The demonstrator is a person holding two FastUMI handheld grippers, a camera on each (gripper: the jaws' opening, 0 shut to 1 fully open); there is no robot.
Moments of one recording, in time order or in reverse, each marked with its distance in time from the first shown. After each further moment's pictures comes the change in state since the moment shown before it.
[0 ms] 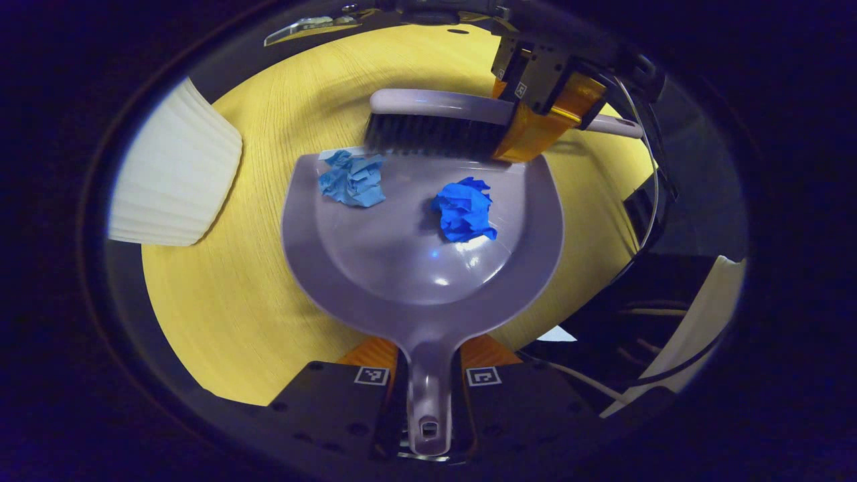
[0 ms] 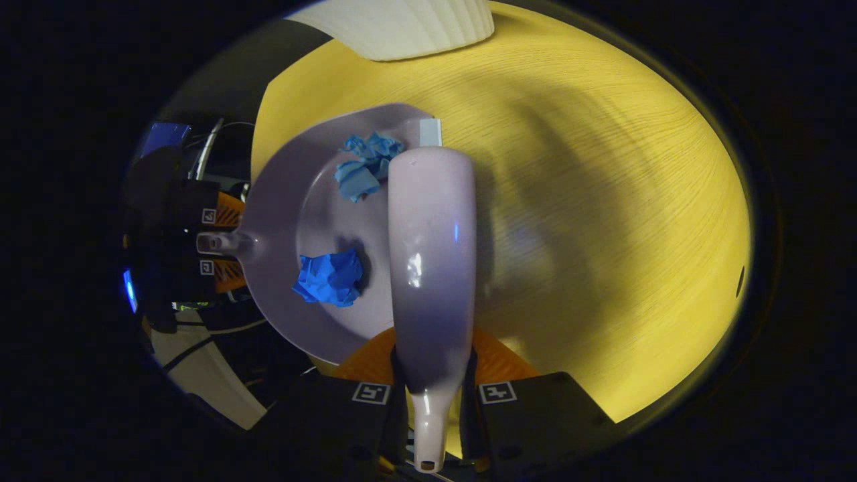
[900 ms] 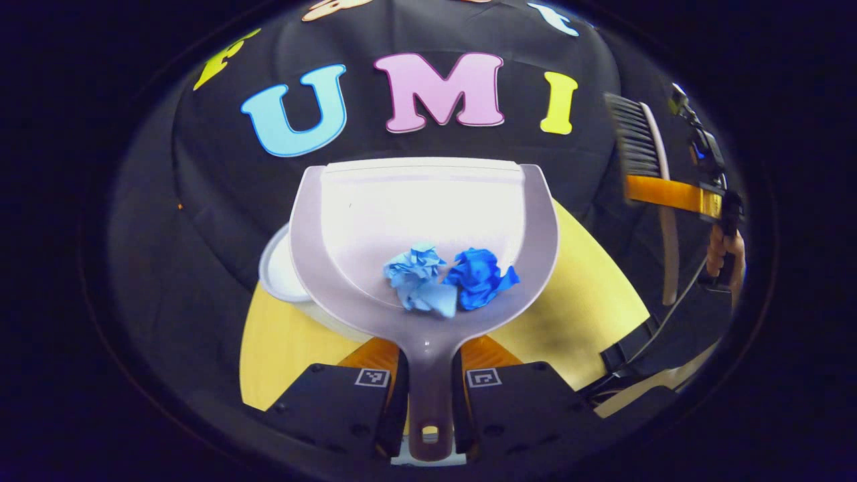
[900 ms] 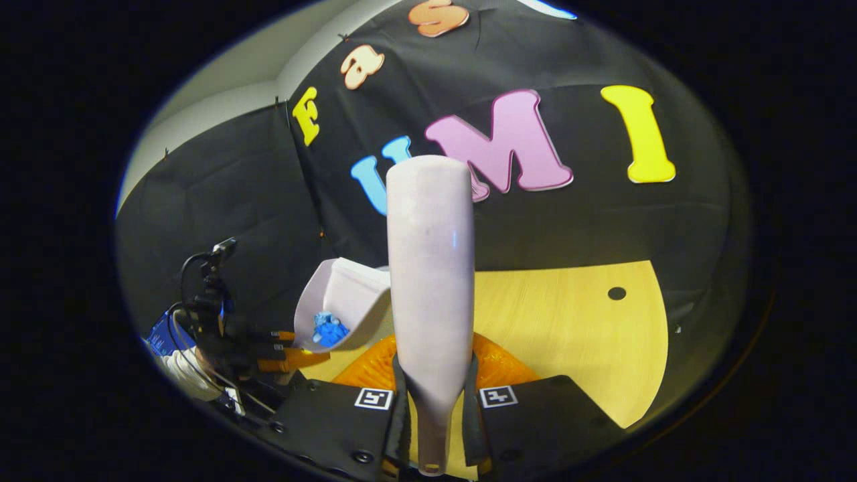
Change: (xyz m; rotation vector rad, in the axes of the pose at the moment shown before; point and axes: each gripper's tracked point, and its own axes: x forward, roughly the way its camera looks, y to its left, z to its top) left arm -0.156 0.060 0.036 -0.191 -0.666 0.331; right arm -0.284 -0.068 -0.027 0.467 -1.361 -0.194
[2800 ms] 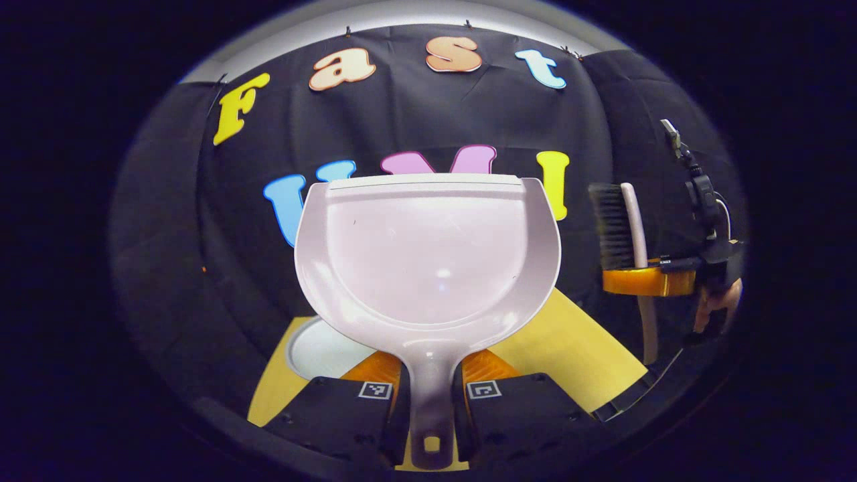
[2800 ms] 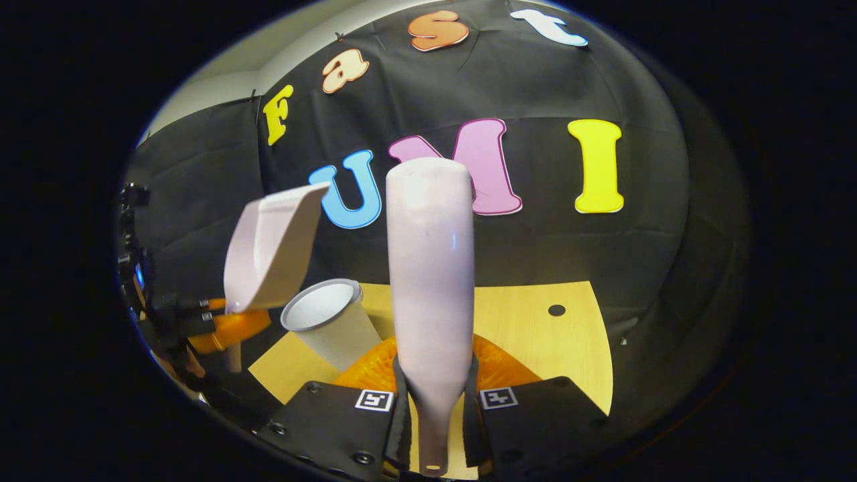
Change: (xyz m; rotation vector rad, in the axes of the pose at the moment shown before) left arm 0.099 0.026 0.038 -0.096 -0.335 -0.062; right arm -0.017 -0.010 0.012 -0.072 0.021 -0.279
